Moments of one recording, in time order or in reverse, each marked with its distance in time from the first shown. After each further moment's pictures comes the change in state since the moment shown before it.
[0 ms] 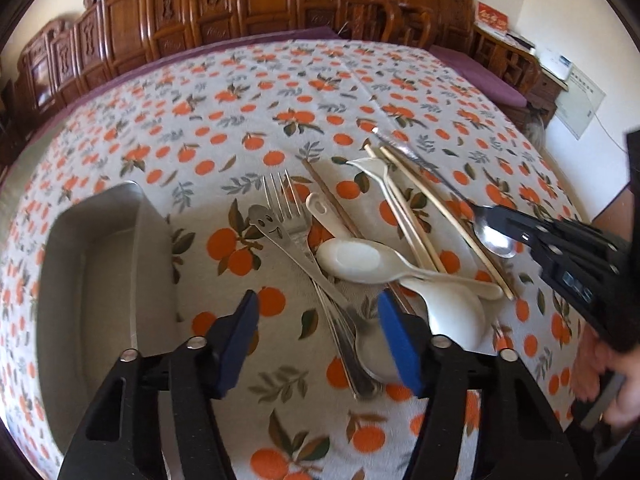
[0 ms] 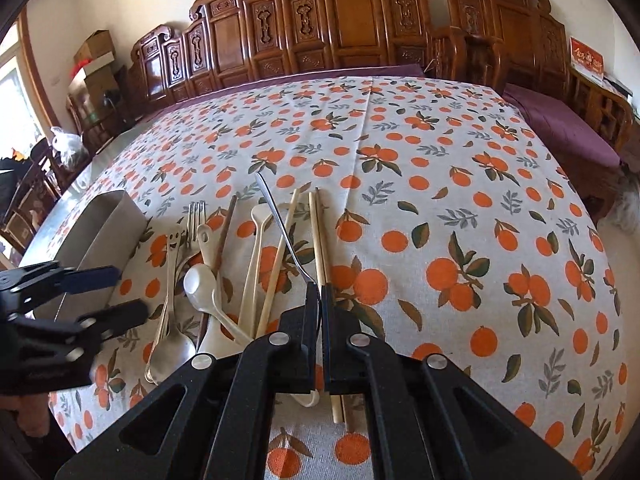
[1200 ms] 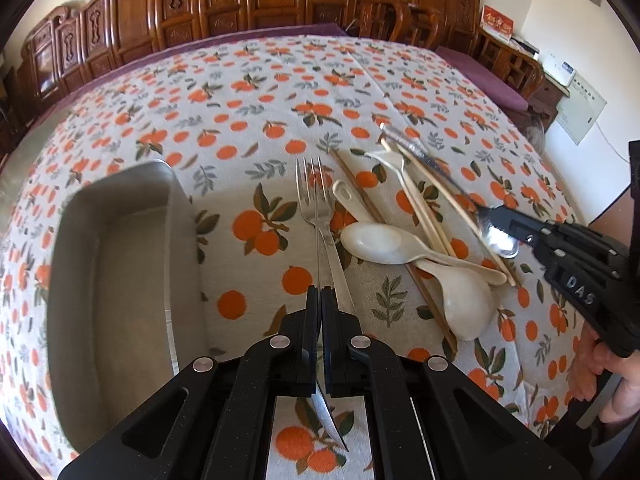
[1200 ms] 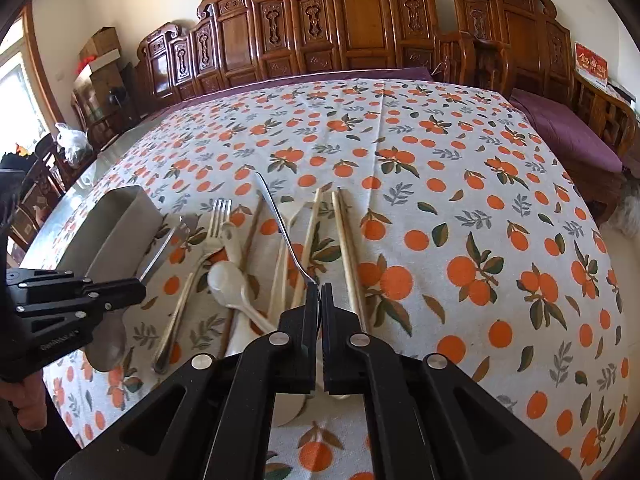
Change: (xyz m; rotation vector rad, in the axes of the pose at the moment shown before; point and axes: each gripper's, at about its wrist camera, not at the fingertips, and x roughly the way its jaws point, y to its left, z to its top) left arm -0.022 0.021 -0.011 -0.014 -0.004 -0.016; right arm -0.009 0.023 -0.002 -0.012 -0.003 0.010
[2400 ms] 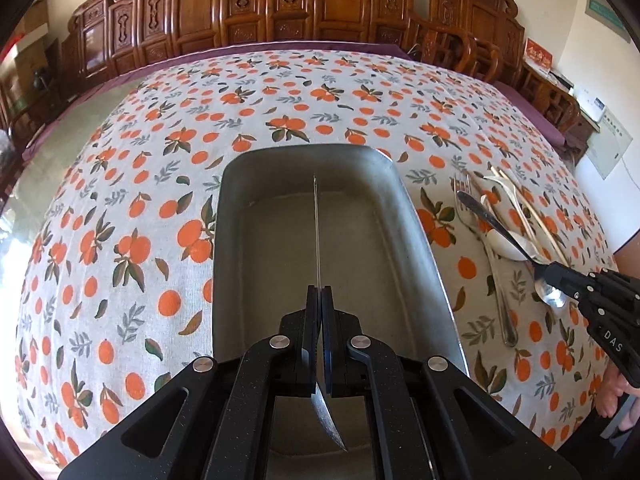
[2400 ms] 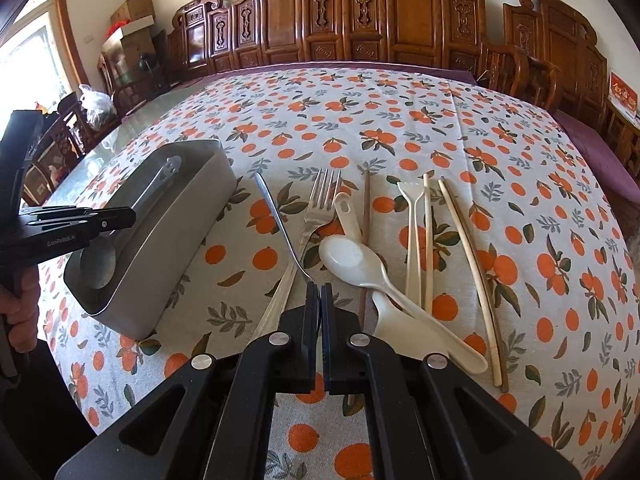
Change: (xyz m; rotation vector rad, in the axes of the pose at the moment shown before) left arm -0.022 0.130 -0.027 -0.098 -0.050 0.084; right arm 0.014 0.090 -0.014 -0.117 0.055 0.036
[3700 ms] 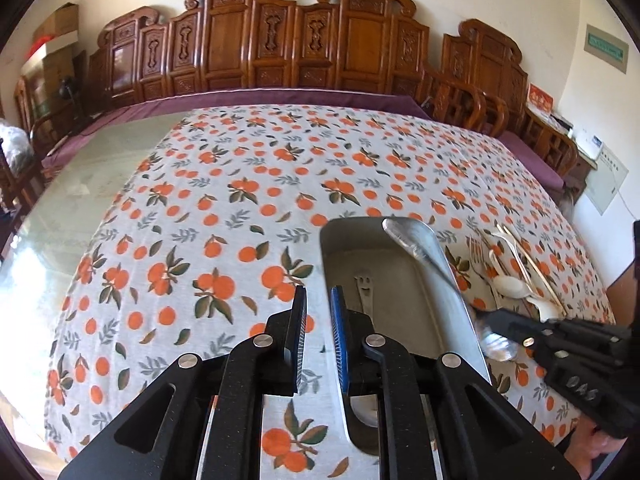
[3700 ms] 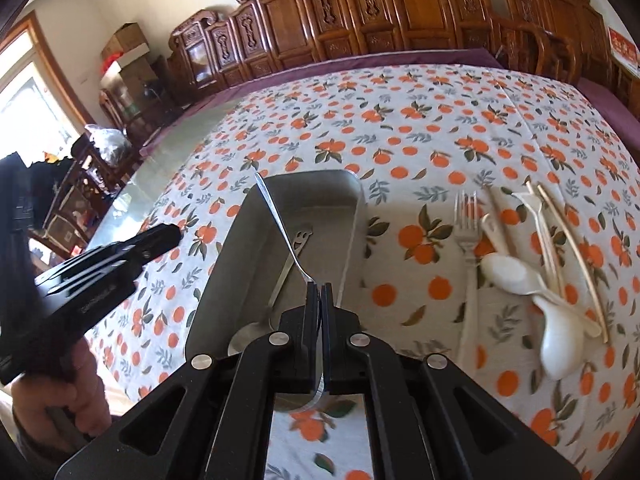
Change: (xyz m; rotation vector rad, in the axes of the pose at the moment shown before) left arm -0.065 0.065 0.006 -0.061 -0.171 0.000; right arm 0.005 0.126 0.045 0.182 0.032 0.088
